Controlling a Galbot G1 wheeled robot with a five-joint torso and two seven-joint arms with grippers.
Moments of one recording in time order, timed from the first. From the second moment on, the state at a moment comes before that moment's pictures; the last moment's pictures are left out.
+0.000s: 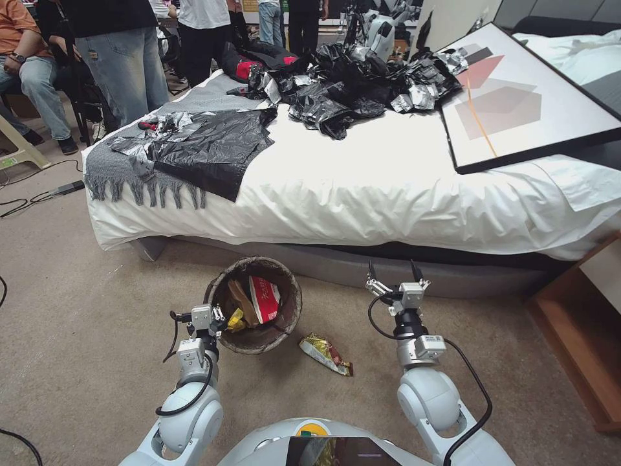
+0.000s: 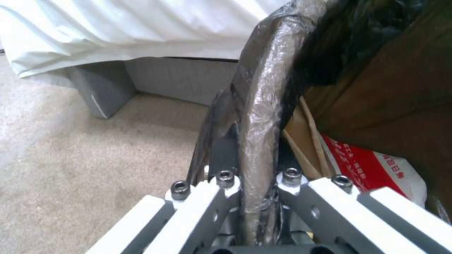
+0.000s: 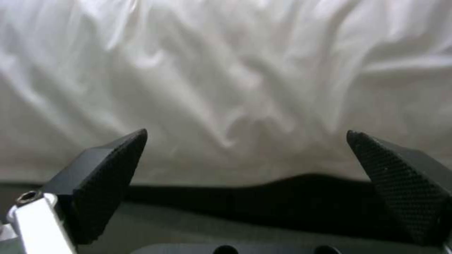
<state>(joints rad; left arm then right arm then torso) 1.60 -1.17 -0.31 -2.08 -0.35 0.13 -0.56 -1.51 1.23 0.32 2.02 0.15 0.22 0.34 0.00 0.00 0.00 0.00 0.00</state>
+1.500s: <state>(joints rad) 1.57 -1.18 -0.32 -2.06 -0.35 0.13 -0.57 -1.06 0.93 -0.28 1.54 0.49 0.04 0.03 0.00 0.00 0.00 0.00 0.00</state>
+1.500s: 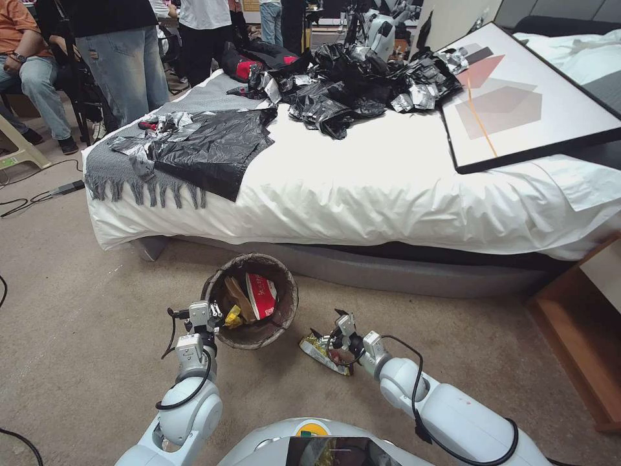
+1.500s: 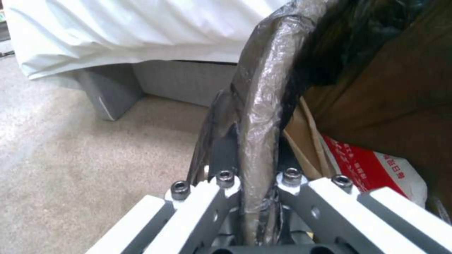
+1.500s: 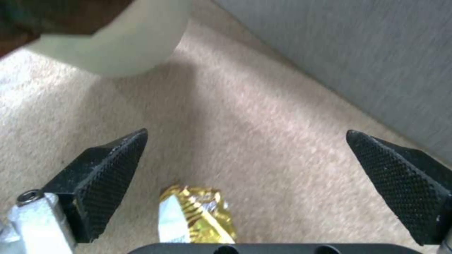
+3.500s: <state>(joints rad) 1.56 -1.18 -0.32 -2.06 -0.34 0.13 -0.58 -1.03 1.15 -0.26 1.11 0.48 0.14 -0.12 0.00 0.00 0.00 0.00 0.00</state>
